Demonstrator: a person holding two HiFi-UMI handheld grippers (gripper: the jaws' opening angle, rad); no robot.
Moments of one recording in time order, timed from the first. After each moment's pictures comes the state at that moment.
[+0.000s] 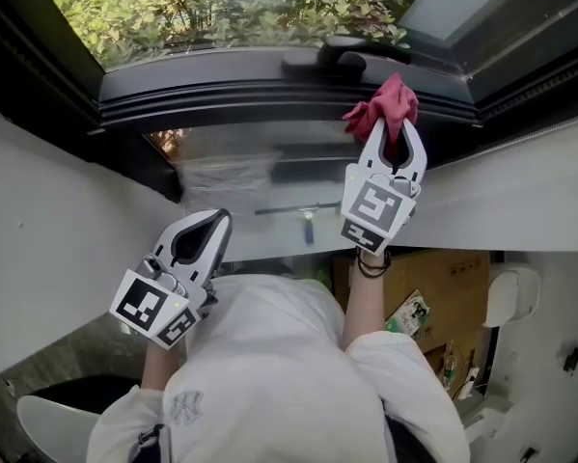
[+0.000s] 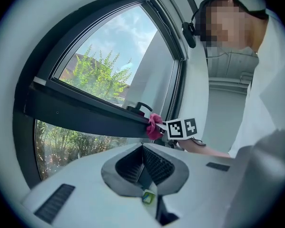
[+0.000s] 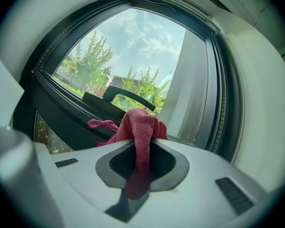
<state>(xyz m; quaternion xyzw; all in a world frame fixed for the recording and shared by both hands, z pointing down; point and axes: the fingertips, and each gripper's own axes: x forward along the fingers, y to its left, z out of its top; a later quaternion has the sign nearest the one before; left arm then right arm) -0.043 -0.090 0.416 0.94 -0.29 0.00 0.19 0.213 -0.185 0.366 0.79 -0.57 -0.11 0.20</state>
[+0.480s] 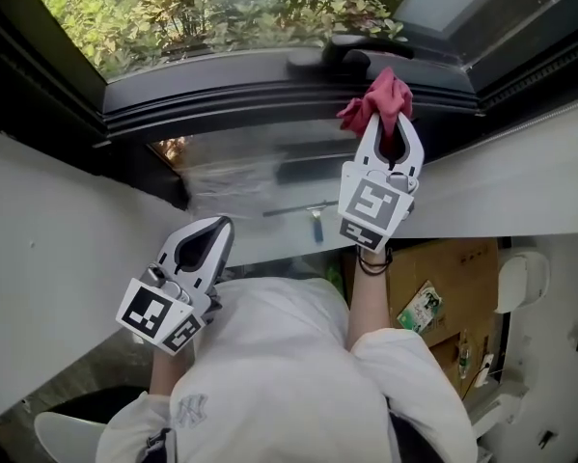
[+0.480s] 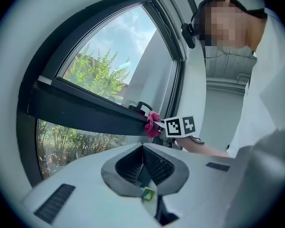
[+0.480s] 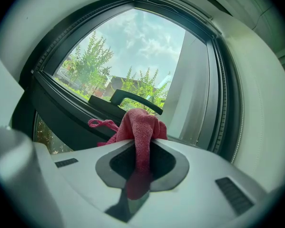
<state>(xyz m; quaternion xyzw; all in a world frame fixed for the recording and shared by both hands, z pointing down) -0.062 -0.092 0.422 0.94 -0.27 0.00 0.19 0.190 -0.187 0.366 0.79 -0.57 -0.11 0.19</state>
